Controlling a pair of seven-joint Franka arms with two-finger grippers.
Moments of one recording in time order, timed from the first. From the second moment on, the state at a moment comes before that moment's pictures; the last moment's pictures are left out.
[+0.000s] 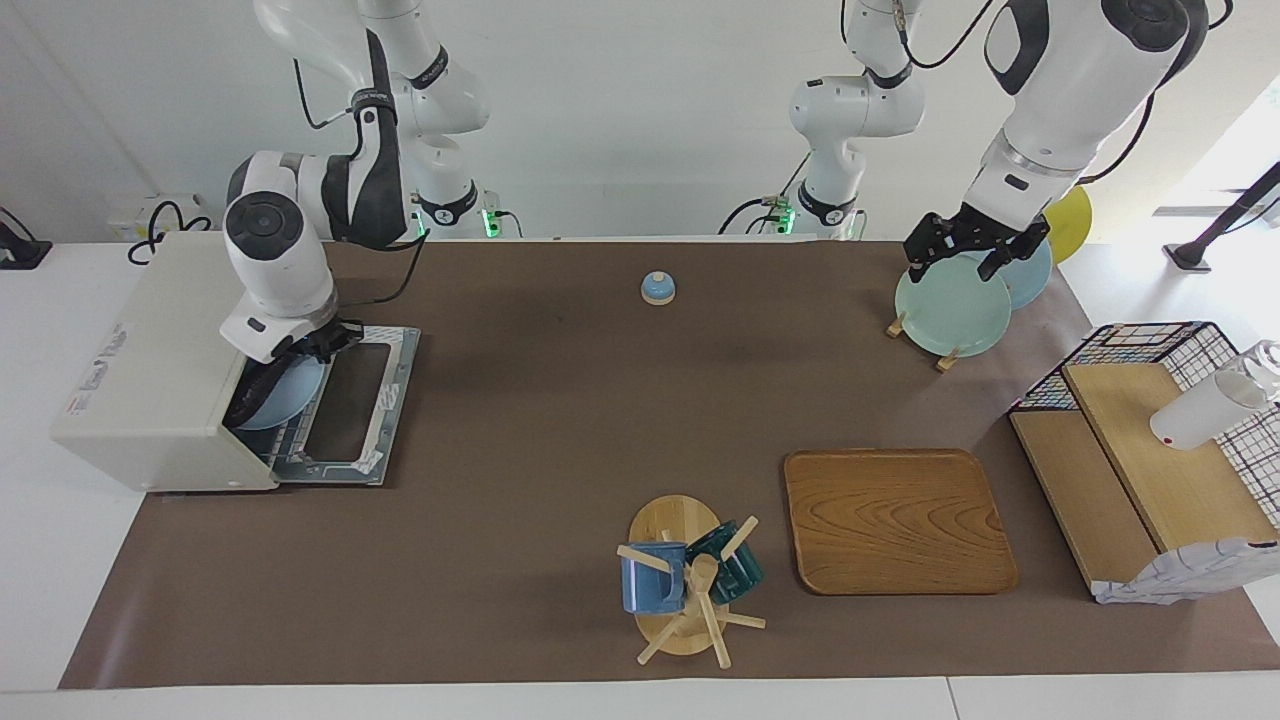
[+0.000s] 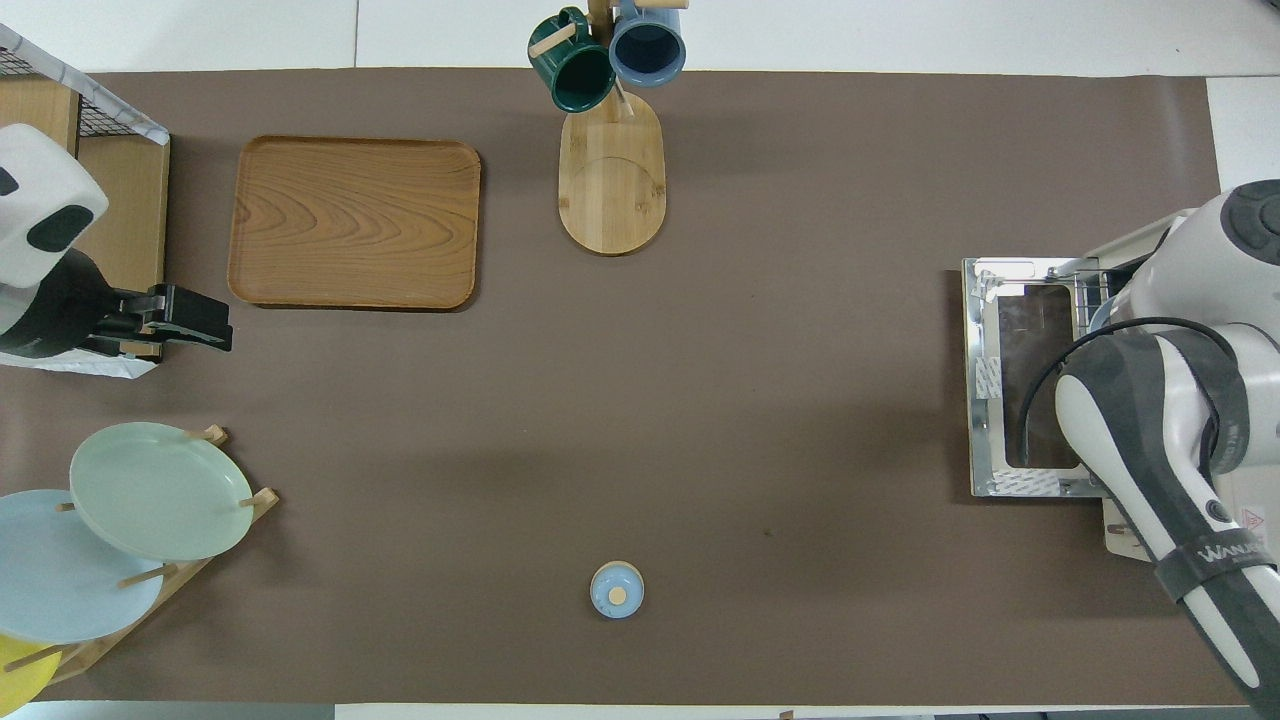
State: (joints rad) left arm -0.08 -0.05 -0.06 -1.68 -0.03 1.57 -0.10; right arm -0.01 0.06 -0.06 -2.06 -0.28 1.94 -0.19
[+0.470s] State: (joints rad) left arm -0.08 -0.05 -0.06 -1.68 -0.03 1.57 -0.10; right arm -0.02 0.02 -0.06 -2.15 -0.28 2.01 -0.19
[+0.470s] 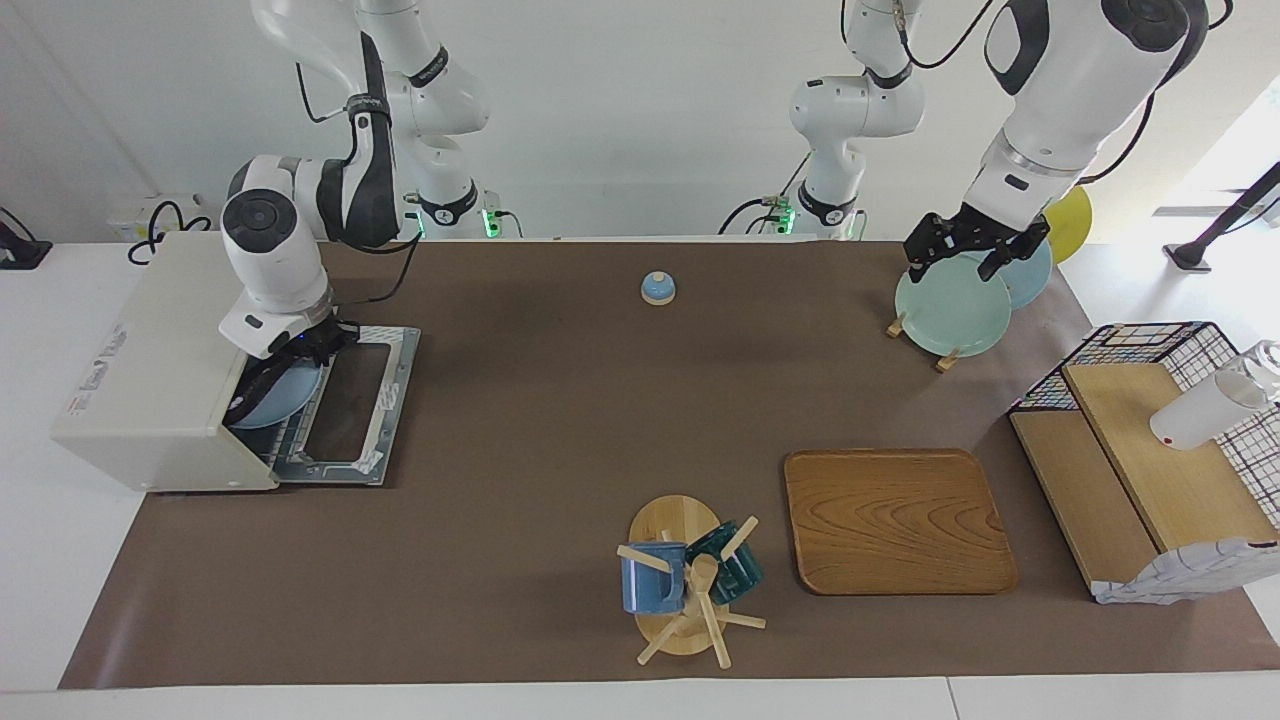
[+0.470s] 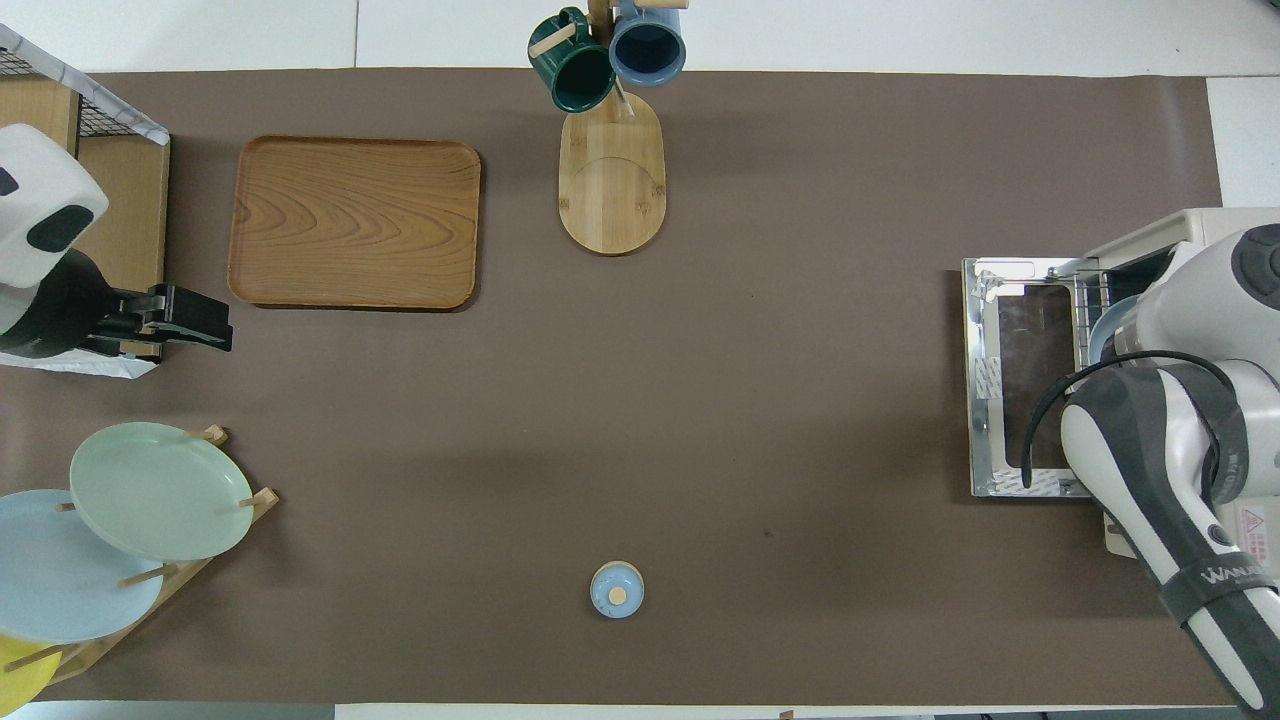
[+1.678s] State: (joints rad) left arm -0.08 -0.05 -0.06 -1.68 -0.03 1.57 -0.10; right arm 0.13 0.14 -0.04 -2.14 -0.23 2.22 -0.06
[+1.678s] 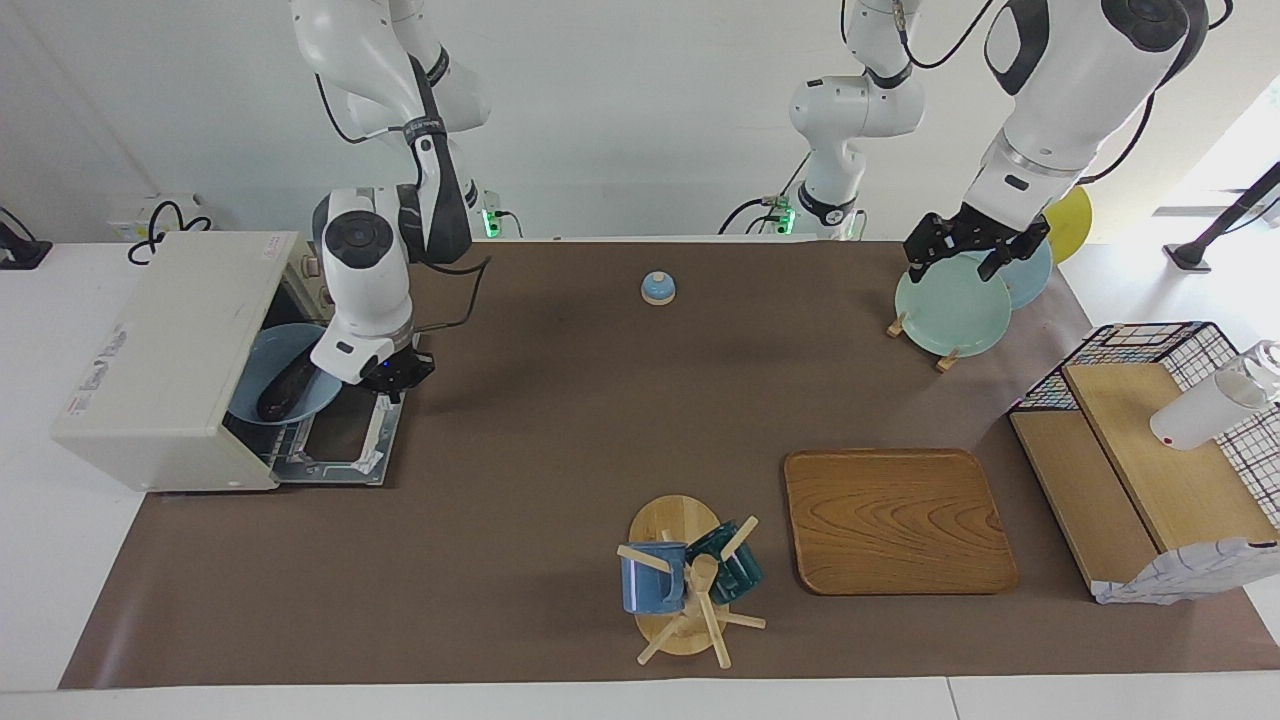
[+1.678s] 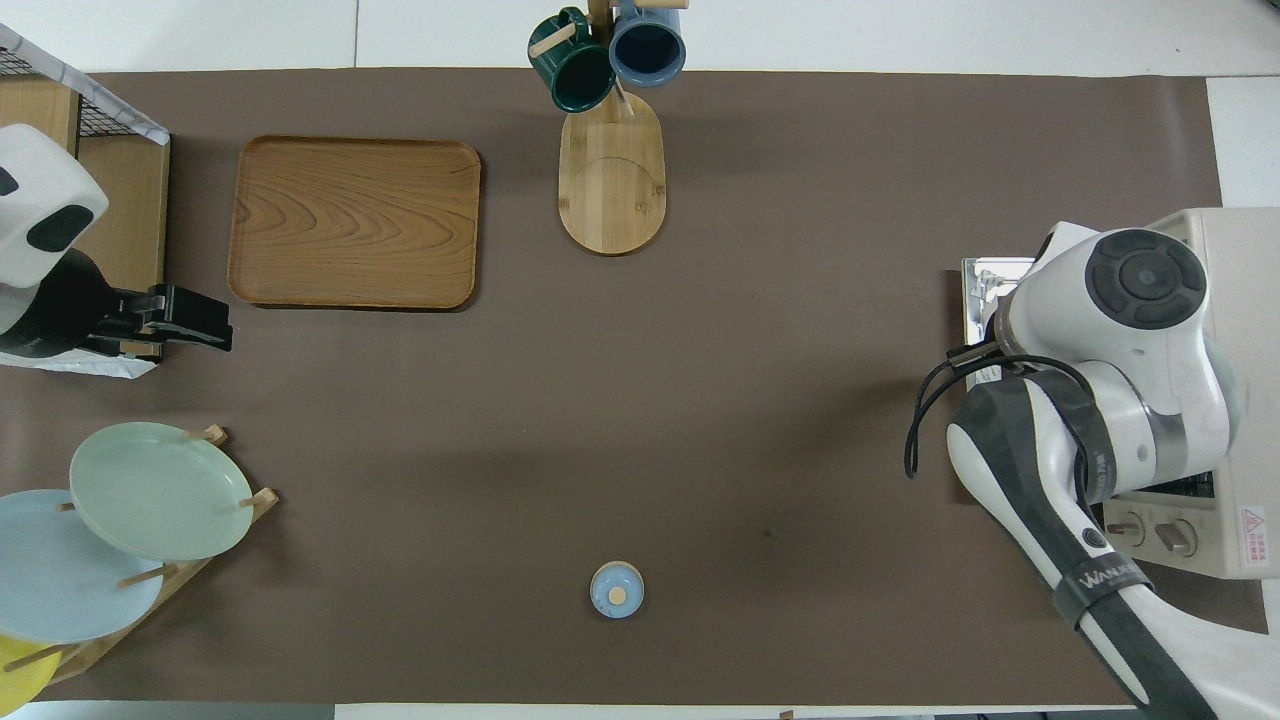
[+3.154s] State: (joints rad) left arm -0.08 -0.05 -0.06 -1.68 -0.03 1.57 -0.10; right arm 0.15 0.19 -0.04 -2.15 -0.23 2.26 0.04
